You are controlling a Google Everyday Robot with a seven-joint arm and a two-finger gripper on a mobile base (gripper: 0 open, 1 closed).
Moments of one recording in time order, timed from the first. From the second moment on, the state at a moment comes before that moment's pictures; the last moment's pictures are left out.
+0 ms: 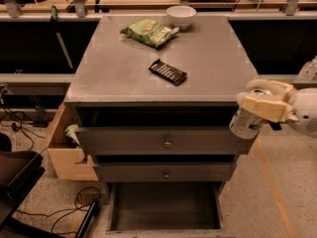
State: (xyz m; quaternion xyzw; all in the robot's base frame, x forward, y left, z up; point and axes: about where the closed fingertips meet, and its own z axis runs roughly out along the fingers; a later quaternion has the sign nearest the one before) arm 0.498 -0.212 0.916 -0.30 0.67 0.33 0.60
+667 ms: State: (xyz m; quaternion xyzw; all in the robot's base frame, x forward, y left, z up) arm 0.505 -0.219 0.969 -0.30 0.65 0.28 0.64
